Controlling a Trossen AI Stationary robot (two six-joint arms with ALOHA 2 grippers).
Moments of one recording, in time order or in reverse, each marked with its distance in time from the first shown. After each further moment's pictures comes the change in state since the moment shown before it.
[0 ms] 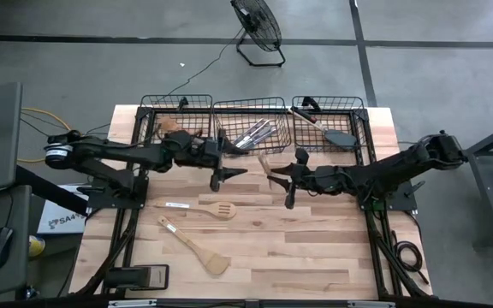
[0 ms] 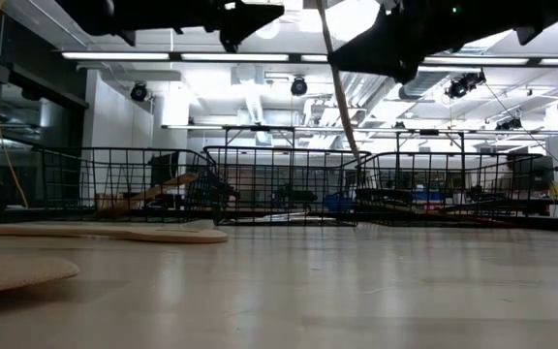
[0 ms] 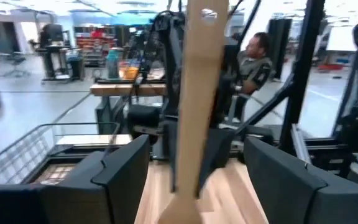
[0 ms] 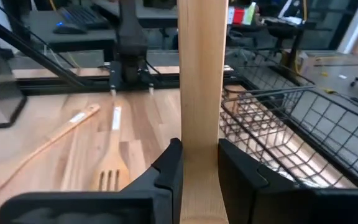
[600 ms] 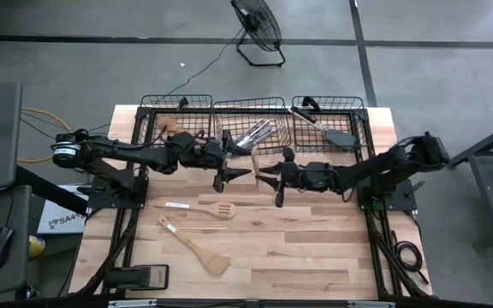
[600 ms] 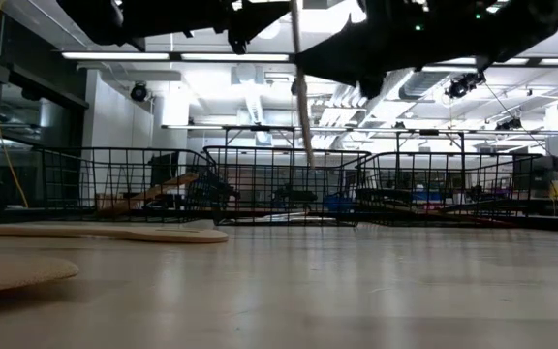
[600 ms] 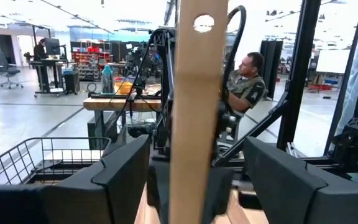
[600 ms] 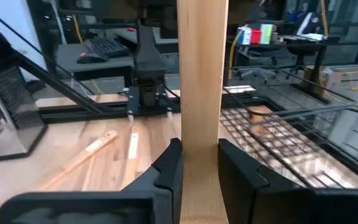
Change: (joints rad) left arm 0.002 0.084 0.000 0.168 0.016 -0.050; right arm -0.080 0.199 0.014 0.304 -0.154 -0.002
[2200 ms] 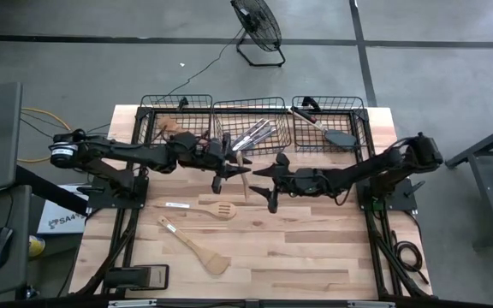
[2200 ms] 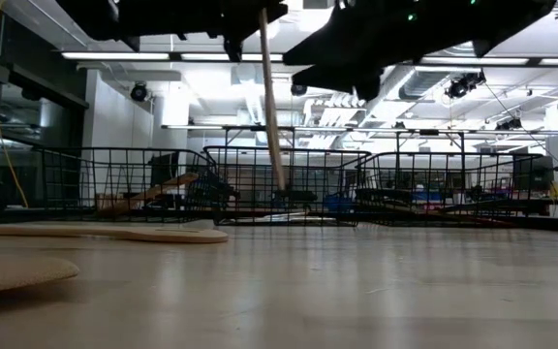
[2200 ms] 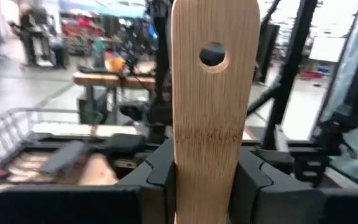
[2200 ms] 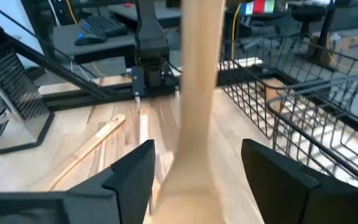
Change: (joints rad) left arm 0.000 -0.027 -0.001 -0.120 0.028 -0.039; right arm 0.038 0.060 0.112 -0.157 0.045 0.112
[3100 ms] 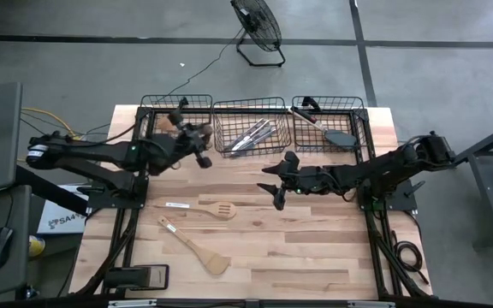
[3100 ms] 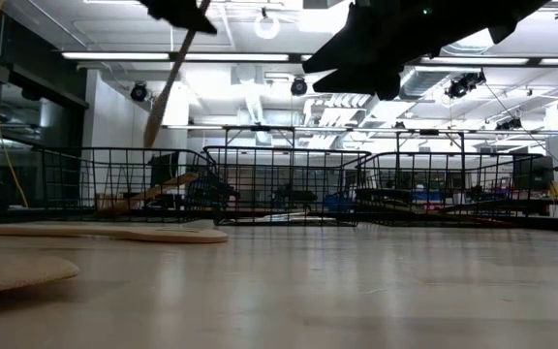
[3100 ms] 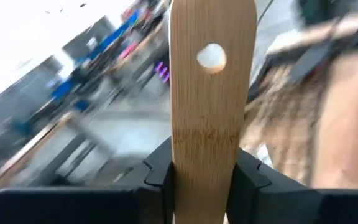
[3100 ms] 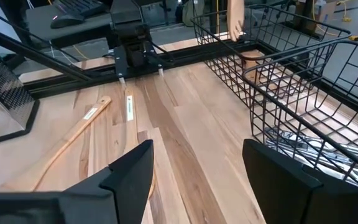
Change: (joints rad) left arm -0.151 -0.326 0.148 -0.726 -1.075 0.538; right arm 0.003 -0.126 0.000 -0.264 0.047 0.111
